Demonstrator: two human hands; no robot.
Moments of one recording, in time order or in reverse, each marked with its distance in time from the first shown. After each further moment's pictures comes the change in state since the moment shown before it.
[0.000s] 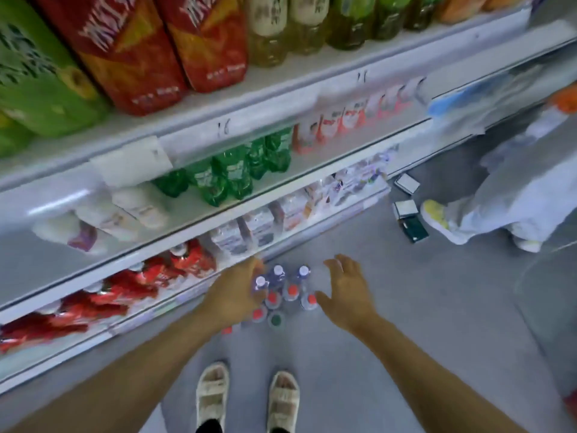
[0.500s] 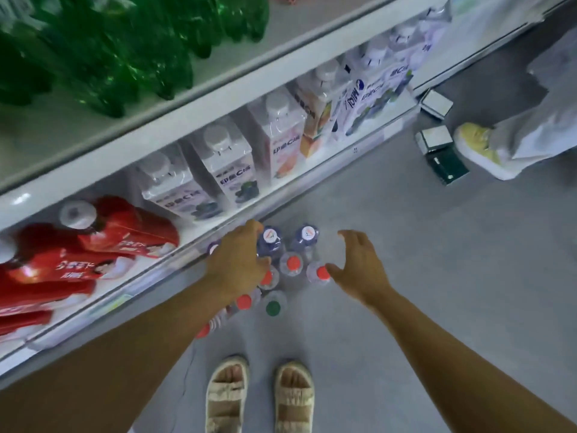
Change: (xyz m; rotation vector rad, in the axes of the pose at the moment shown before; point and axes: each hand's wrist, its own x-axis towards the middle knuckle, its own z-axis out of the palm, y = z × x) left_hand 0.189 -0.128 0.144 0.208 0.057 0.020; right_hand 0.066 0.122 0.203 0.157 -0.188 0.341
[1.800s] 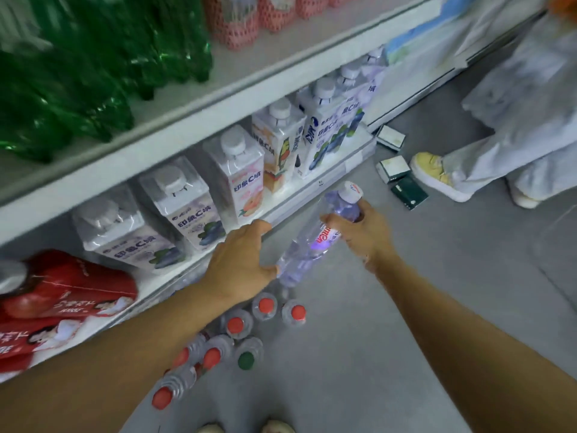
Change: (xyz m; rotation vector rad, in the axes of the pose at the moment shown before) left_hand 0.041 0.054 0.002 -0.044 0.038 0.260; right_hand 0.064 0.013 -0.074 0.686 0.319 0.123
